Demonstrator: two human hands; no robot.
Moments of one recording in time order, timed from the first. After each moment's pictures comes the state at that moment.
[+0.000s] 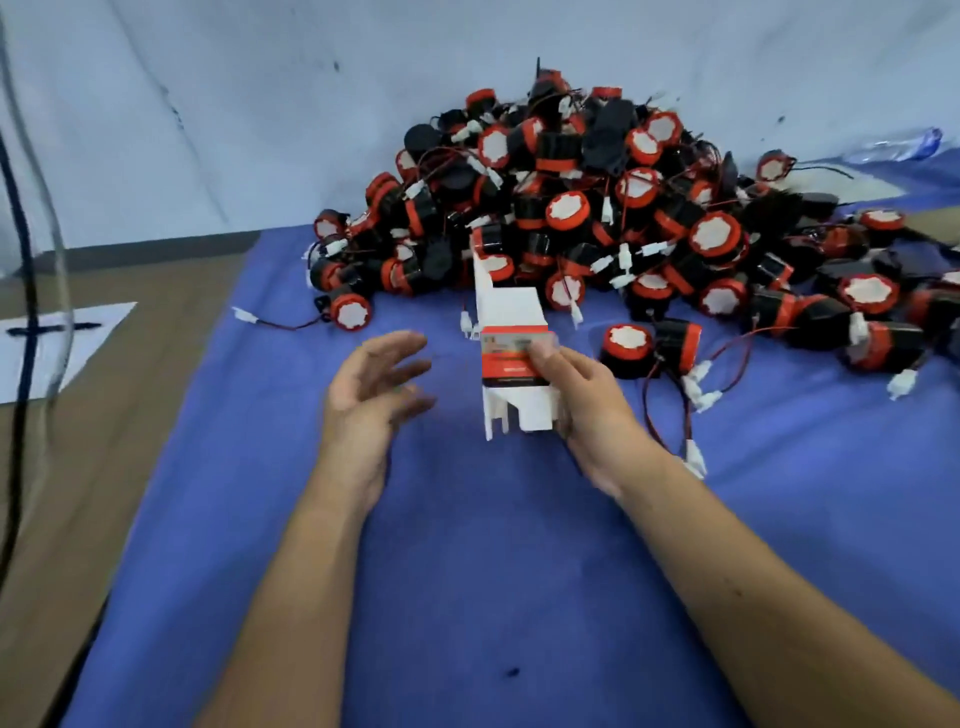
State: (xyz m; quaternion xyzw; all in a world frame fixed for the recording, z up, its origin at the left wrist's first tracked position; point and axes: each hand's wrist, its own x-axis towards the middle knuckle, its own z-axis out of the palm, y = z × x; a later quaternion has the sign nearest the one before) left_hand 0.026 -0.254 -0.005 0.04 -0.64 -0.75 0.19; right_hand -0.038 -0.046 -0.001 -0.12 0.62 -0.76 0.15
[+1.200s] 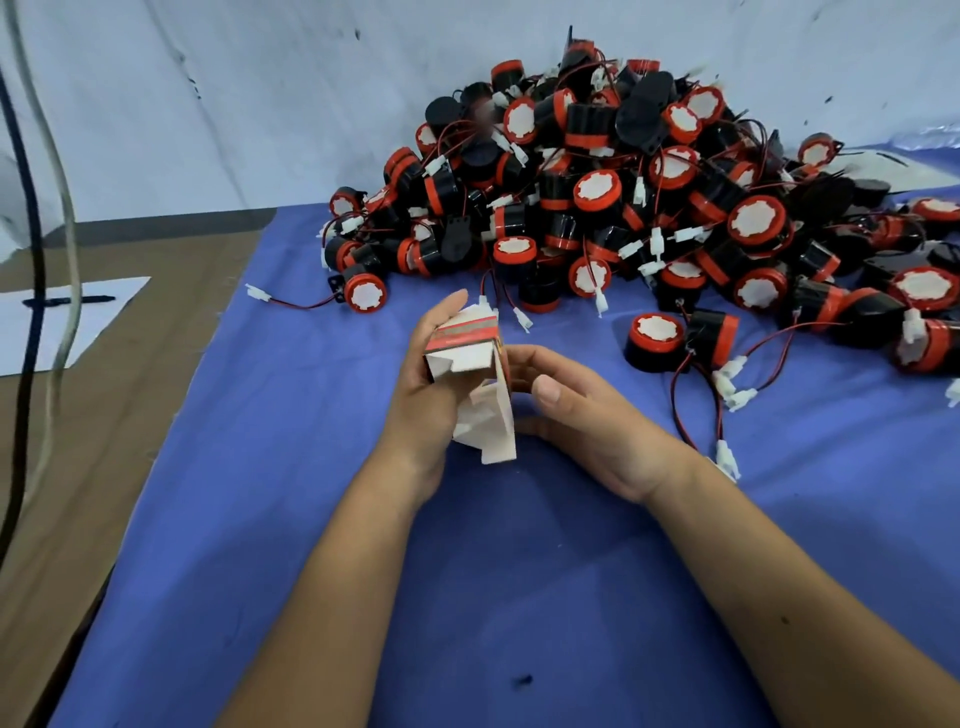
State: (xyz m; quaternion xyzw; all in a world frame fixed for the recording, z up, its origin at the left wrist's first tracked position) left_hand 0.016 -0.215 0.003 0.03 -0.64 -0.75 0.15; right_hand -0.026 -0.047 -0.003 -0.32 0.55 -0.72 0.29
